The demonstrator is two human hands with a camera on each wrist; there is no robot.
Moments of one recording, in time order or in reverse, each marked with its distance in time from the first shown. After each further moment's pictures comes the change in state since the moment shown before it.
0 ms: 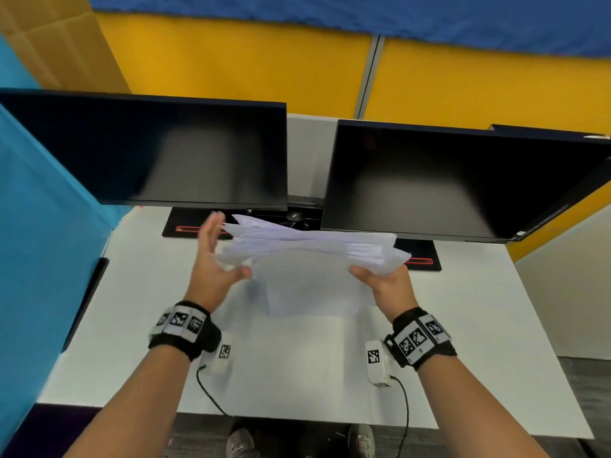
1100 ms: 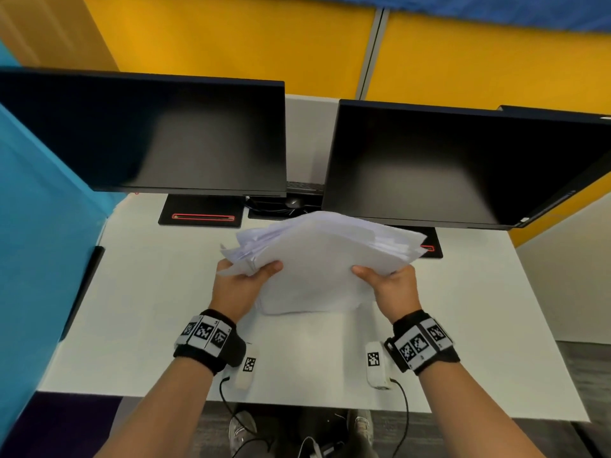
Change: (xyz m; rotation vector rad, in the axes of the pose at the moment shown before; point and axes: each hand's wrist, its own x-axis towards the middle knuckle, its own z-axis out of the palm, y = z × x) left_hand -0.034 0.013 0.046 -0.036 0.058 -0.213; right_hand -0.023 0.000 0.005 0.020 0.097 0.070
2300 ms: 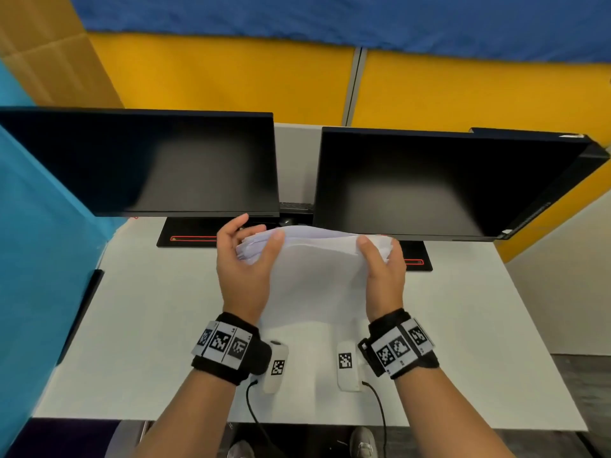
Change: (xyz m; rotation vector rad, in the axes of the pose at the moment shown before) left_hand -0.011 0.067 0.028 -0.207 0.230 0.251; right_hand -0.003 -0.052 0.026 0.224 0.254 -0.033
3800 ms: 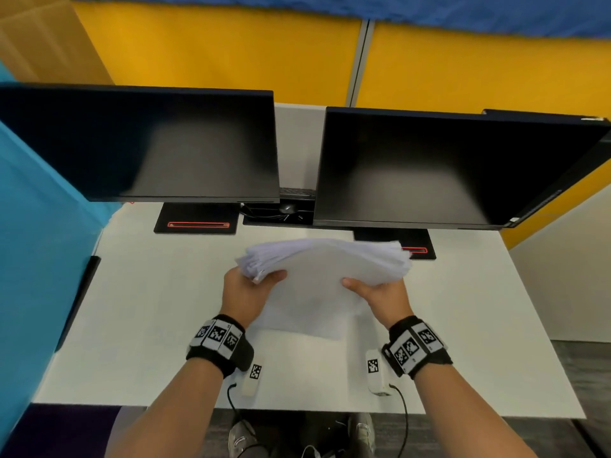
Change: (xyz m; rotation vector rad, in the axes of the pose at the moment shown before) left_hand -0.006 -0.085 -0.023 0.200 -0.264 -0.221; right_hand 0.015 0.068 -0.053 -0.287 -0.350 0.023
